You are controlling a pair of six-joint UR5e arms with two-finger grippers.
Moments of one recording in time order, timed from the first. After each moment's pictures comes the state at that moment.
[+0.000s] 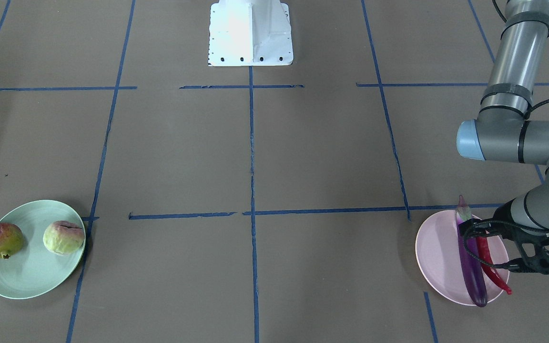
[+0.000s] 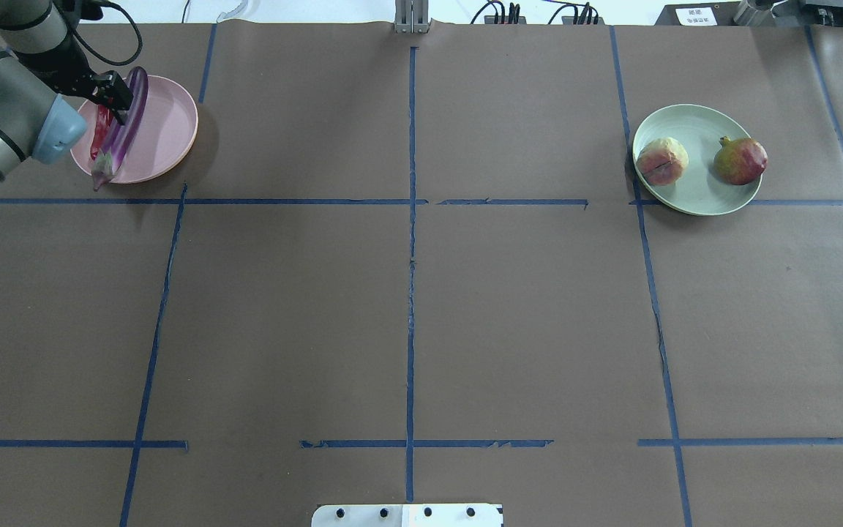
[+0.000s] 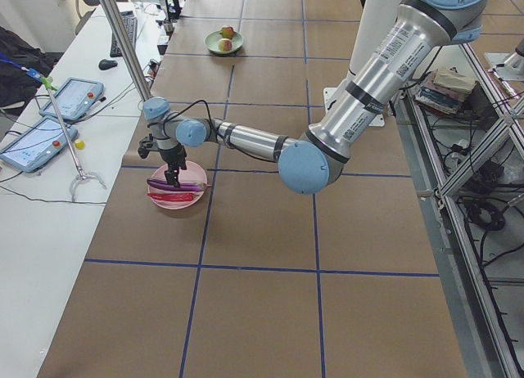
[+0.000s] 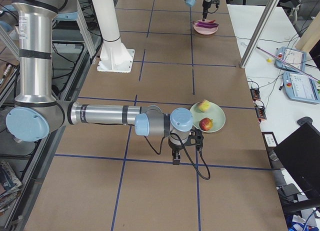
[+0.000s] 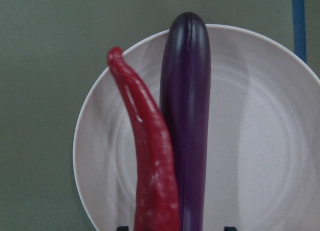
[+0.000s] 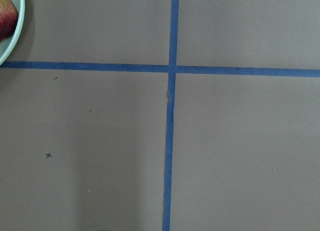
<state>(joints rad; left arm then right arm) -1.14 -2.20 -1.14 -1.69 -2.20 -0.48 1.52 -1.65 1.65 -1.53 2.35 0.04</state>
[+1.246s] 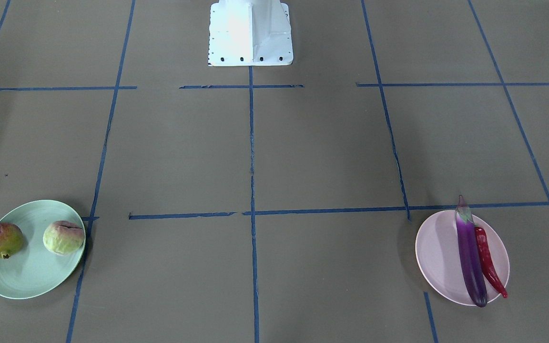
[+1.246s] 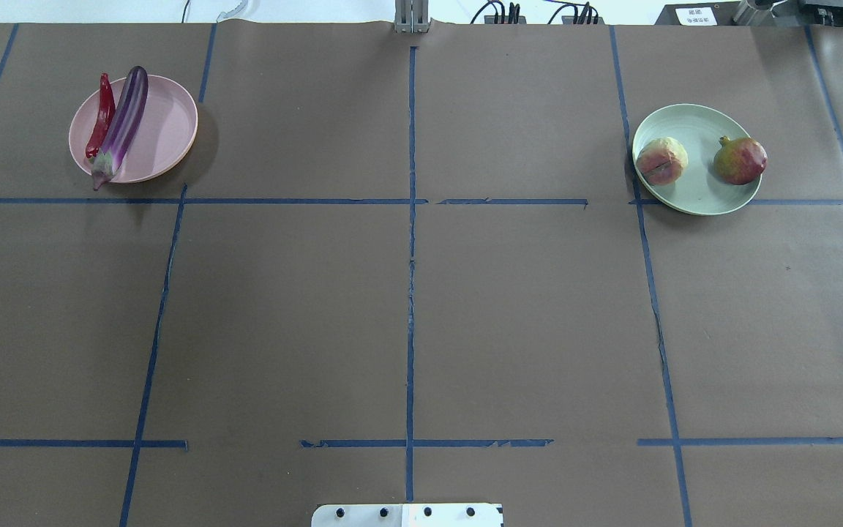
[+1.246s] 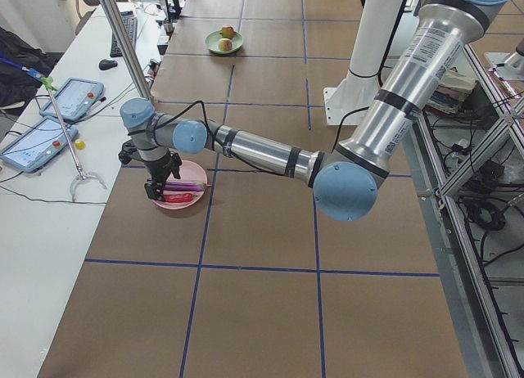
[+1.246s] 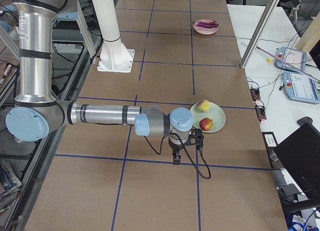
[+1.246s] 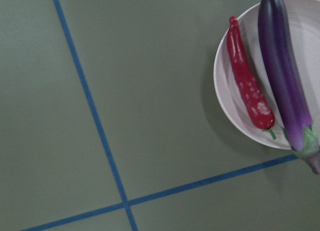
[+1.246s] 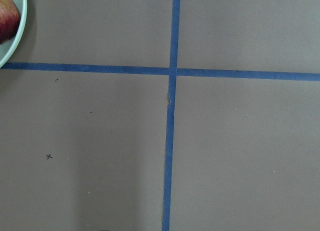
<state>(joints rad) -1.48 -1.93 -1.46 -1.41 -2.29 0.16 1.52 -1.65 1.65 -1.51 2.35 0.04</state>
